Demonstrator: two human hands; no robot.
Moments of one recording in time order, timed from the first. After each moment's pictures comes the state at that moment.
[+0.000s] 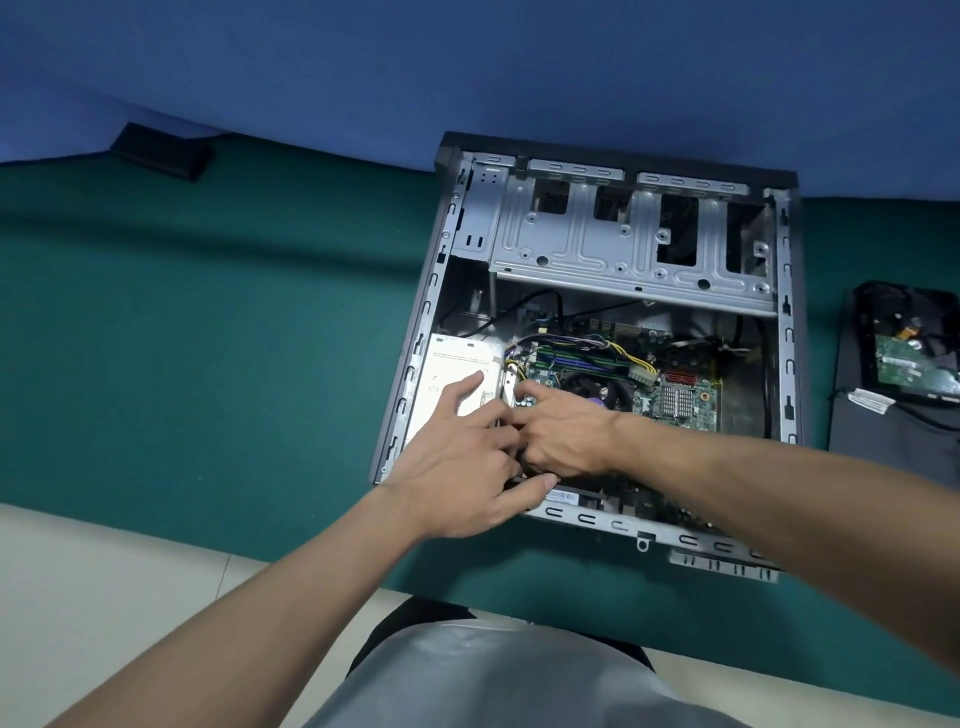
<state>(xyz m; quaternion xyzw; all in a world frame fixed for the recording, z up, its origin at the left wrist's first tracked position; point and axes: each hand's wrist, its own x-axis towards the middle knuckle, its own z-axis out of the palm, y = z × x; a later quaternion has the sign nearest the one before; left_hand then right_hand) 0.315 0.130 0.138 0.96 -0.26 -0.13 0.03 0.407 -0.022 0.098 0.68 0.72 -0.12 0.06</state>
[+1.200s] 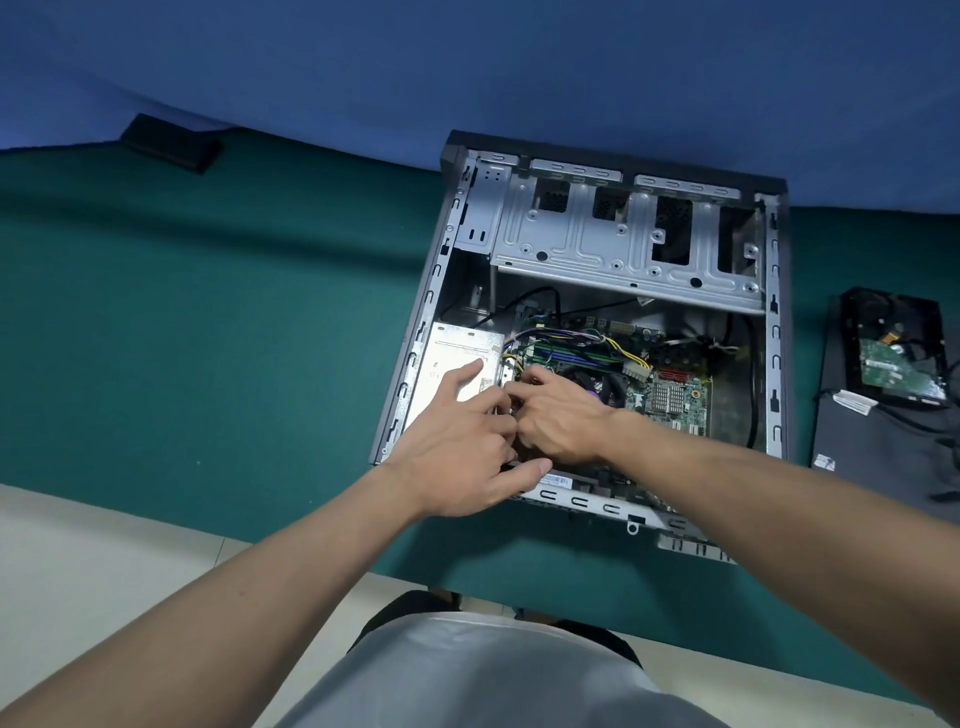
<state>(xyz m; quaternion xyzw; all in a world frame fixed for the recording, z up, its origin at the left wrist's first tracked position) 0.315 0.128 0.136 0.96 -0.26 -0.12 0.02 0.399 -0.019 0.098 0.76 0.61 -0.20 0.12</state>
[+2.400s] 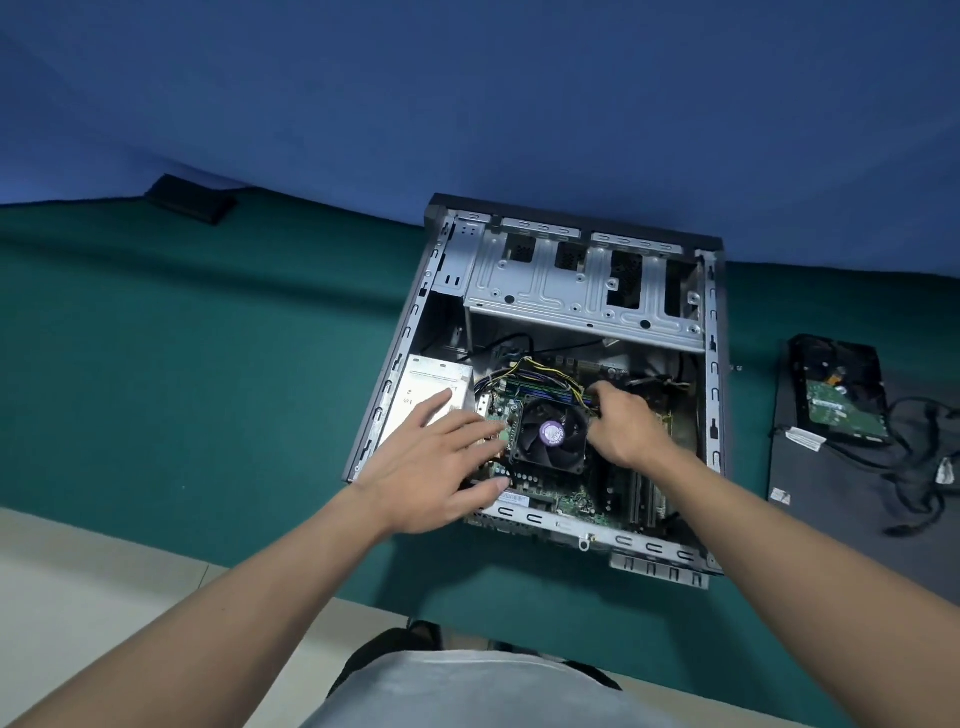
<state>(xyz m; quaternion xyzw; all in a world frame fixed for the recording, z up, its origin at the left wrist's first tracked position) 0.308 0.129 0.136 0.97 -0.24 -0.09 0.04 0.412 -0.101 0.111 0.94 0.03 -0.28 -0.18</state>
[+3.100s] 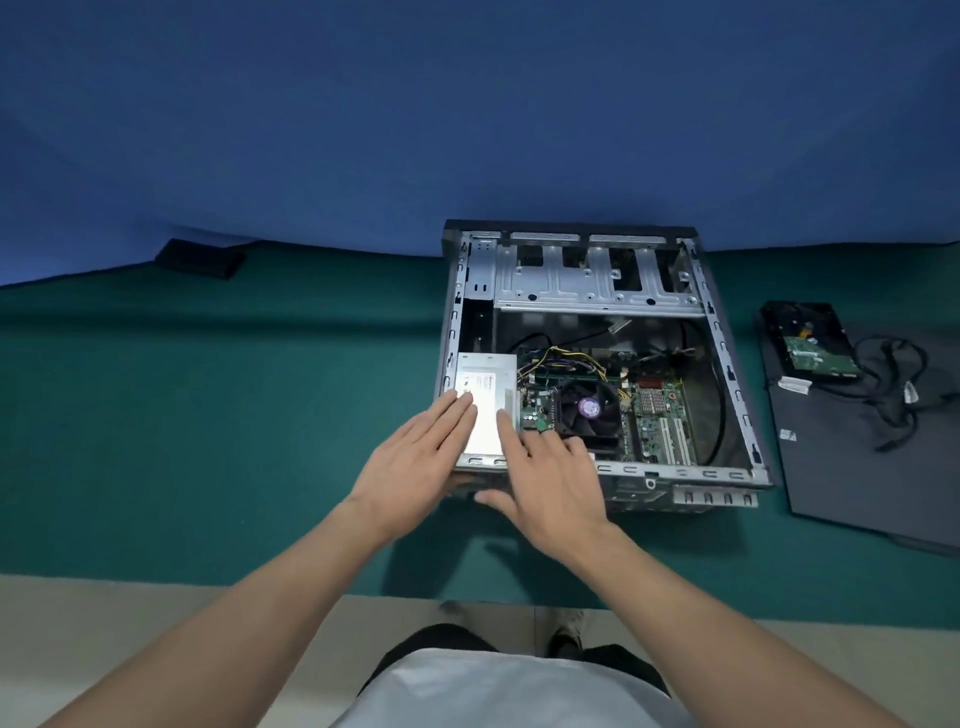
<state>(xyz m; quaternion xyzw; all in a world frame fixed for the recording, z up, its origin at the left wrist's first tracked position) 0.265 0.219 0.124 0.96 -0.27 0.02 0.01 0.259 0.028 0.133 0.98 0.19 -0.03 -0.01</state>
